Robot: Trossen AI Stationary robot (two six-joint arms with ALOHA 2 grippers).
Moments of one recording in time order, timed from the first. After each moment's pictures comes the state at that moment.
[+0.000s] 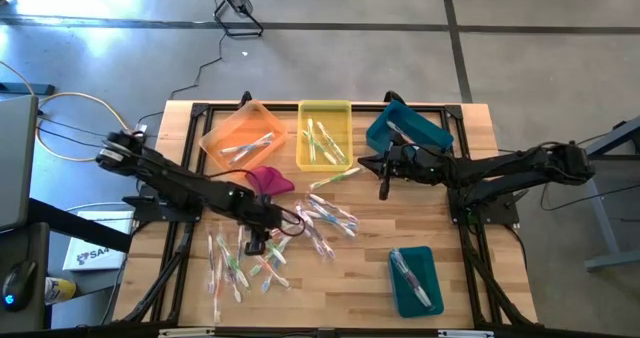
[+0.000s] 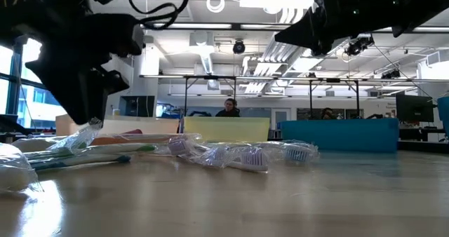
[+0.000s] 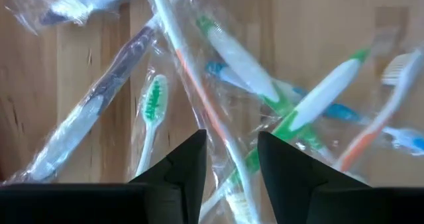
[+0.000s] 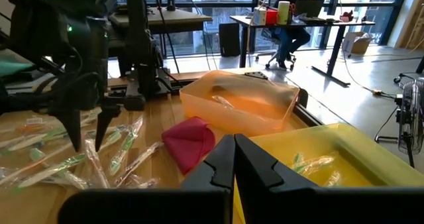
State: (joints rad) left arm -0.29 1.42 0.77 -0.44 0.04 -0.32; right arm -0.10 1.10 0.45 0.55 0.15 0.03
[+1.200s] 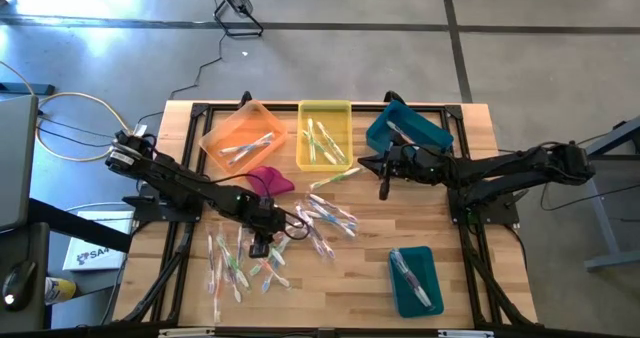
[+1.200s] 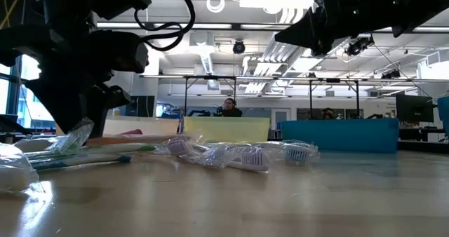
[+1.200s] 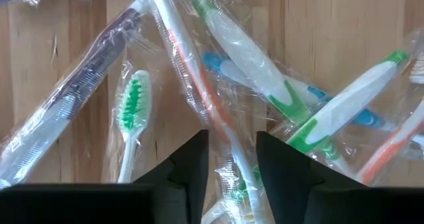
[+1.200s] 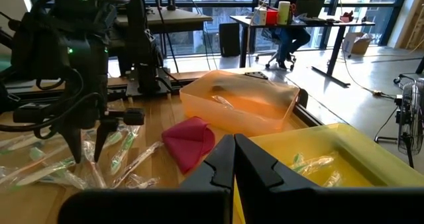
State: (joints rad) left arm -0.29 1.51 0.77 -0.38 0.07 -0.33; right arm -0.10 1.10 0.45 0.55 0.15 0.02
